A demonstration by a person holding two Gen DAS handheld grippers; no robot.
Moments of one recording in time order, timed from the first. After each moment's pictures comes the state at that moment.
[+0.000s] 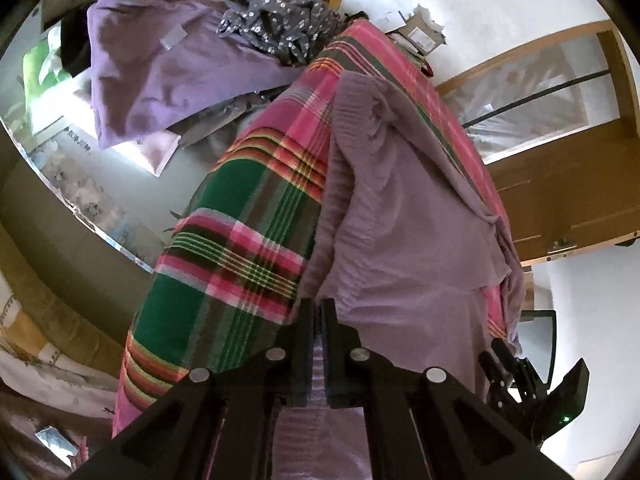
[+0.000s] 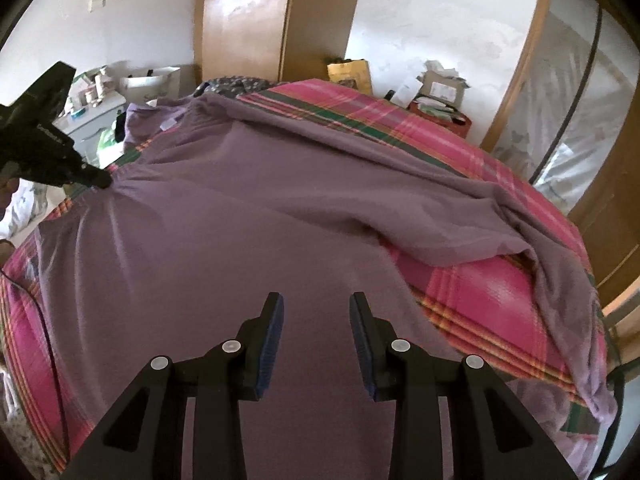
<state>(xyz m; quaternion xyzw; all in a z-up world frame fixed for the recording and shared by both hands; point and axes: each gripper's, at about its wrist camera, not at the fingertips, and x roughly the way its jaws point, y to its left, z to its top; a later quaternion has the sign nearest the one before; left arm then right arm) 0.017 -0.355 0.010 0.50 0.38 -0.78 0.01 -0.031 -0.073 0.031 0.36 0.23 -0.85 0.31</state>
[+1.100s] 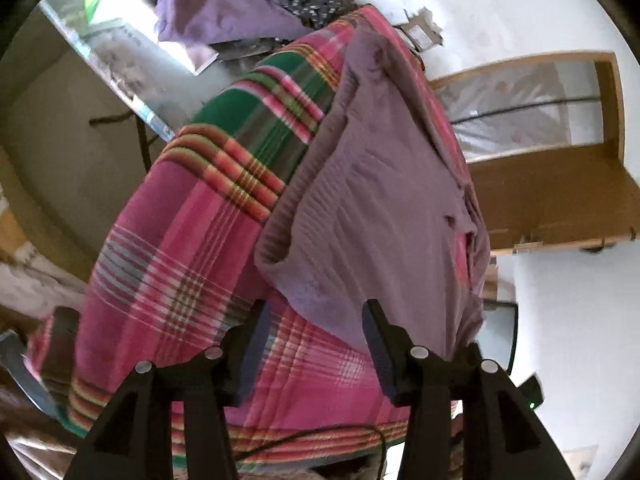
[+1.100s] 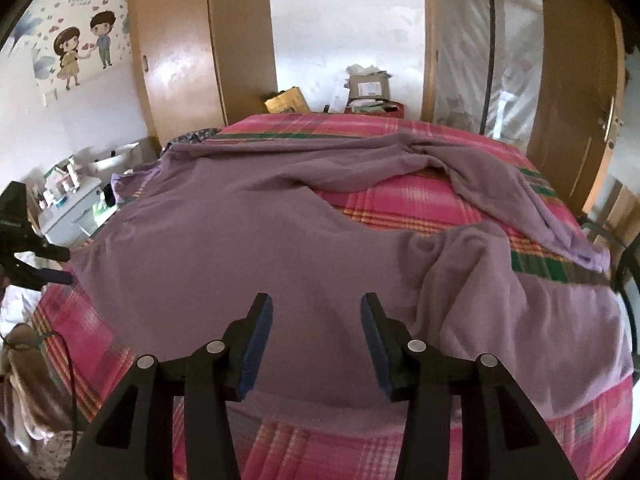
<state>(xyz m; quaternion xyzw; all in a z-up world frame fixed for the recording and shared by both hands) 0.124 -0.332 0.000 0.48 0.48 -0.73 -0.02 0.050 0.042 0.040 0.35 0.07 -0.90 0.24</state>
